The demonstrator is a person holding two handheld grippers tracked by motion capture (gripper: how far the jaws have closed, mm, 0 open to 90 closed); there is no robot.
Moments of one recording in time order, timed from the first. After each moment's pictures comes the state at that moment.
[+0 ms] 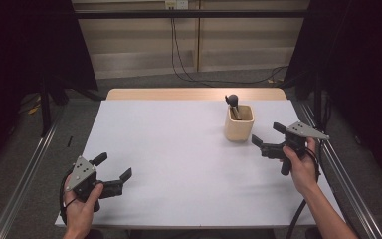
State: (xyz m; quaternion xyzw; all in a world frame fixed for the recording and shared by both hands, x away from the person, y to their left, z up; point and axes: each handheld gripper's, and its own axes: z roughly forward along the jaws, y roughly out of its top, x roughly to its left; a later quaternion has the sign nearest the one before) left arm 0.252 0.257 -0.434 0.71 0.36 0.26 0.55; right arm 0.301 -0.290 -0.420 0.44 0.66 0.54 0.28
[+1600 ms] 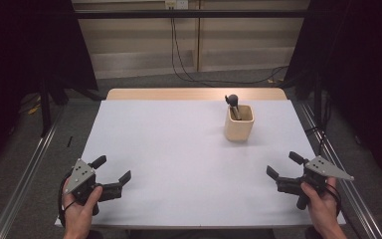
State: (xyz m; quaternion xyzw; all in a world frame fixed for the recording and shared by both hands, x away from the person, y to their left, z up) left arm 0.246 0.259 -0.436 0.71 0.37 0.25 0.55; right arm 0.213 -0.310 -0.445 0.45 0.66 0.53 0.29
